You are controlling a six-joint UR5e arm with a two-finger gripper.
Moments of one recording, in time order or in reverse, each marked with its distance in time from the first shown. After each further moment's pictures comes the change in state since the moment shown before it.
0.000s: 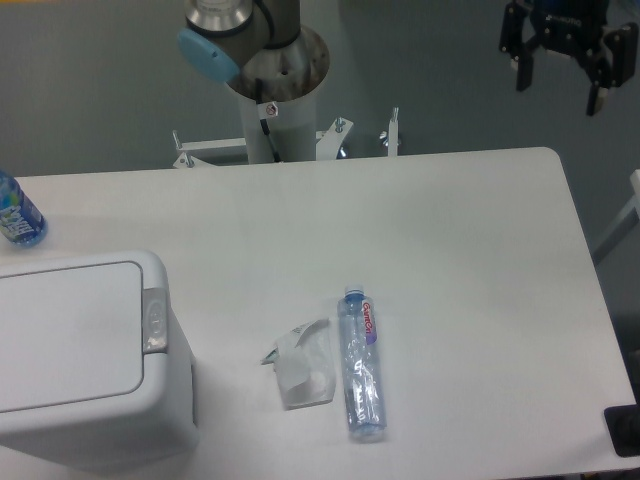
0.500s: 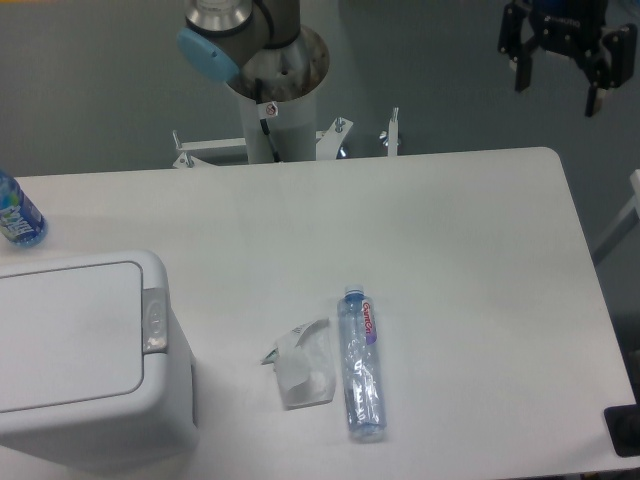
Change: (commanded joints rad) arm -0.037 -0.009 0.008 0.027 0.002 -0.144
